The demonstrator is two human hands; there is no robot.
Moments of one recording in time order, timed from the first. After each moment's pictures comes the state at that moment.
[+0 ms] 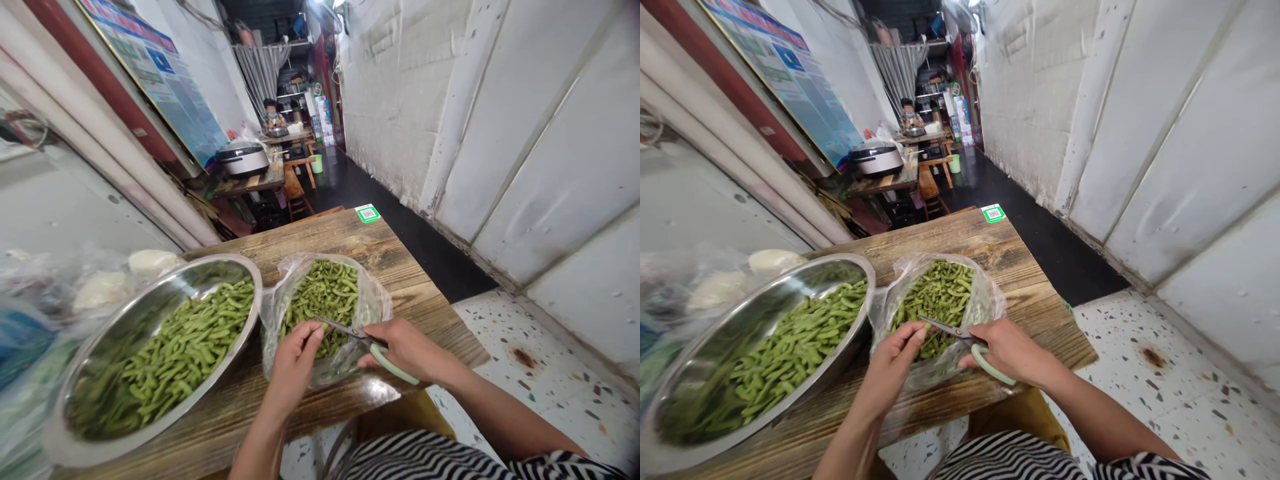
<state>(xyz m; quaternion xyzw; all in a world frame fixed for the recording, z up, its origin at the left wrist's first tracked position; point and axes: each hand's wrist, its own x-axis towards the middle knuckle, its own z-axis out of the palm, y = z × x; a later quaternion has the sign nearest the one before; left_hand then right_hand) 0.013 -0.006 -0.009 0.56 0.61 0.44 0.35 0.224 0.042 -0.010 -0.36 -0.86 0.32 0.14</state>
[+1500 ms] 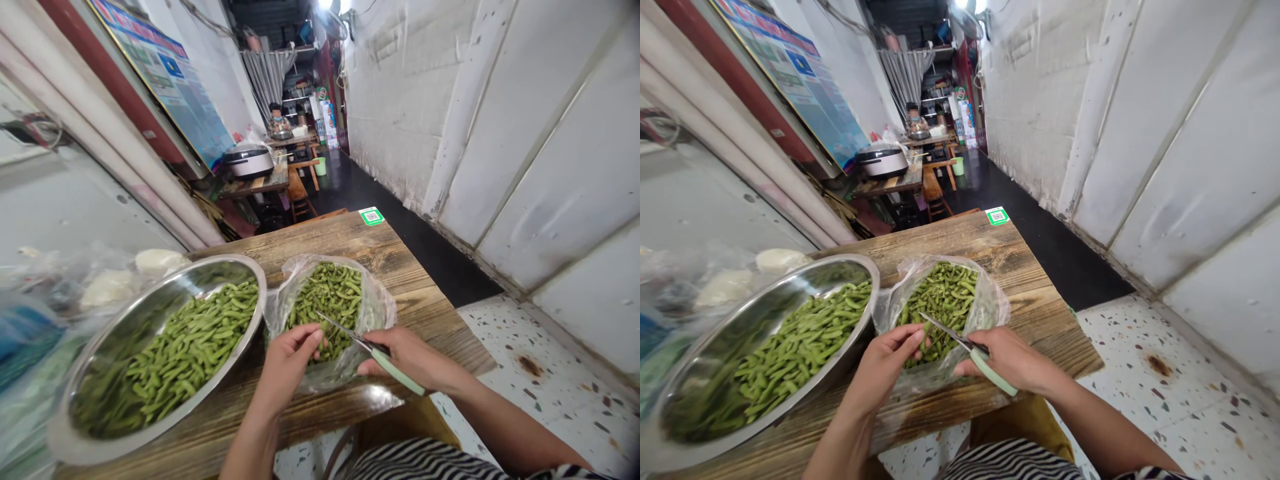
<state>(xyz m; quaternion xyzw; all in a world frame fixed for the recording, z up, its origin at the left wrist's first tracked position) -0.003 -0.004 -0.006 0.47 0.61 0.46 0.44 0.219 0.038 -0.001 -0.37 -0.78 0.48 0.13</state>
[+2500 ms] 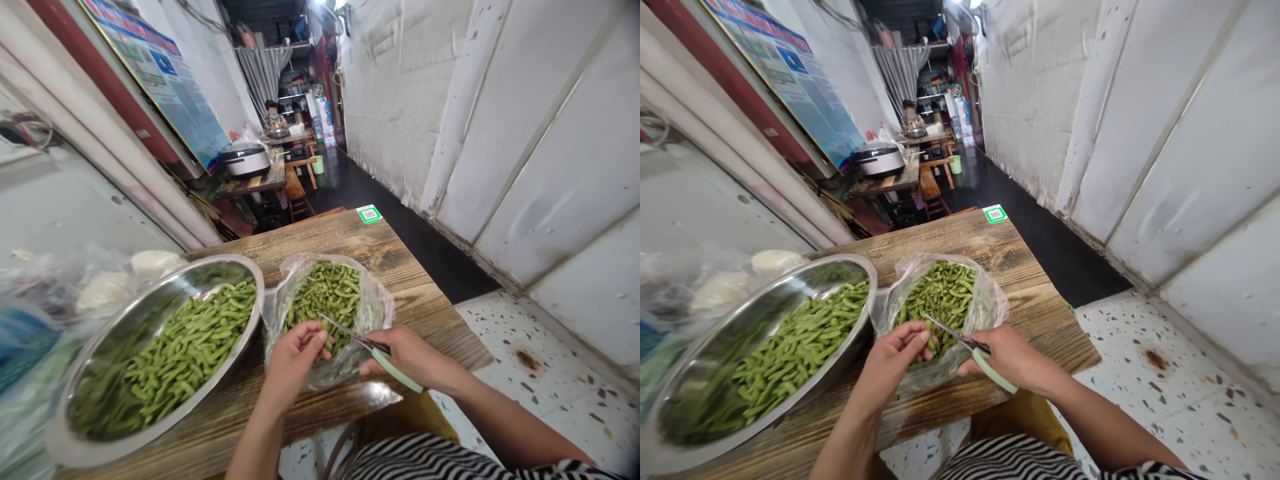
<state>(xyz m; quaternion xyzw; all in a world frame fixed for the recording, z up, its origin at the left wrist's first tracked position) 0.007 -0.004 -0.006 0.43 0.59 0.47 0.49 0.222 0.036 -0.012 -0.39 -0.78 0.46 0.16</state>
